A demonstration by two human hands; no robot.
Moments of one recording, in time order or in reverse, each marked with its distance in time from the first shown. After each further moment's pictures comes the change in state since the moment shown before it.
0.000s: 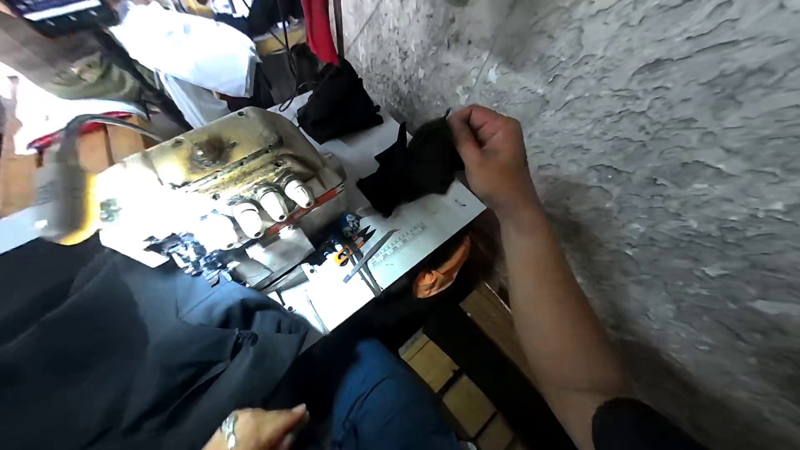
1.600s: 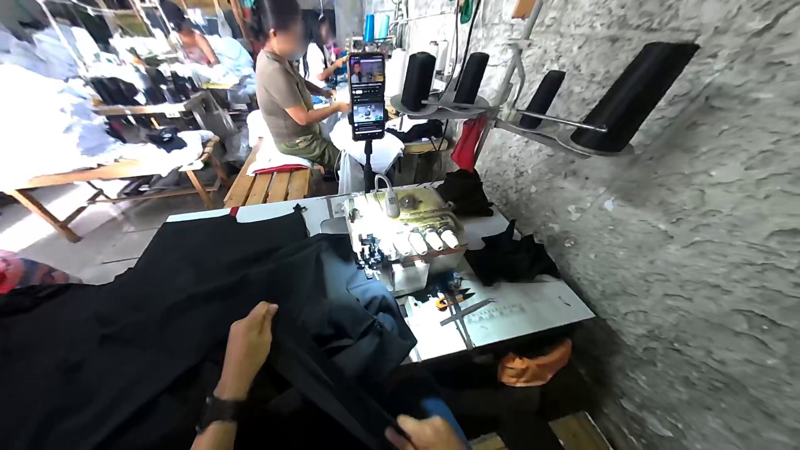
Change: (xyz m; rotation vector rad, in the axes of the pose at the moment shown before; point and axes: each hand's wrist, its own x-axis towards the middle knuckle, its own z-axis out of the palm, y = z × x) left_hand -0.029 -0.145 -0.106 0.543 0.652 -0.292; right_hand -0.264 -0.143 0.137 -0.008 -0.928 0.161
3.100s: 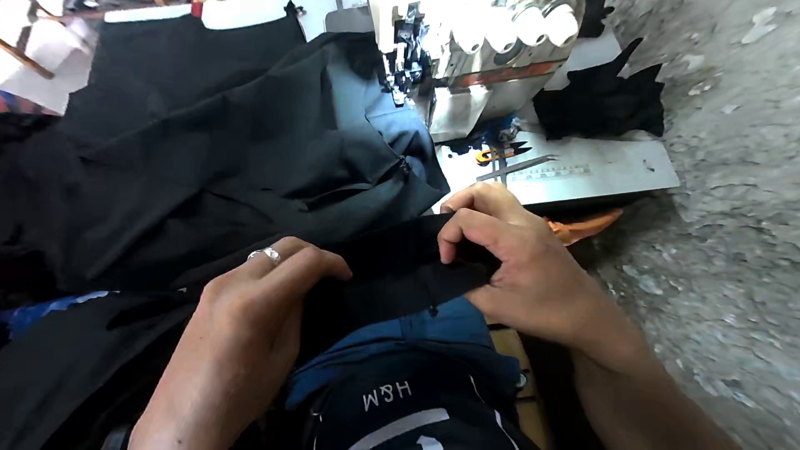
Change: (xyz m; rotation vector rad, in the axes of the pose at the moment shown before) left_hand -0.099 0.150 -0.111 -0.092 -0.314 0.212; right_hand 0.026 -0.037 -0.076 -0.153 0.161 -0.389
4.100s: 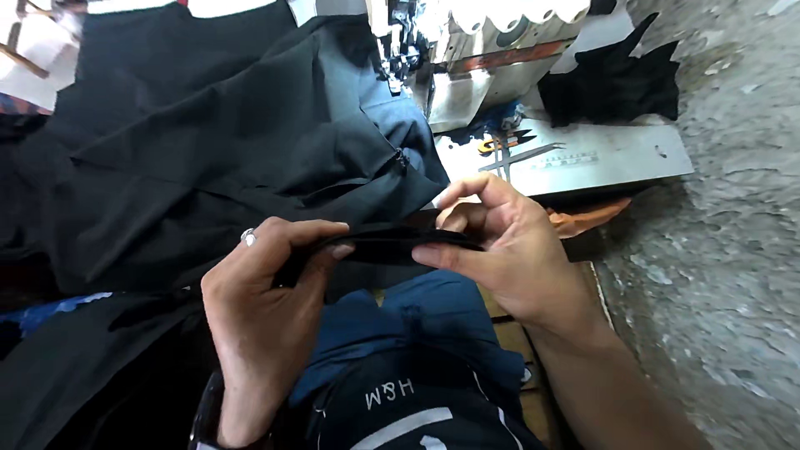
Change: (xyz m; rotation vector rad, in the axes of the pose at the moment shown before) left_hand 0.014 0.006 0.042 -0.325 0.404 -0.135; right_hand 0.002 -0.005 0.023 0.825 0.203 0.344
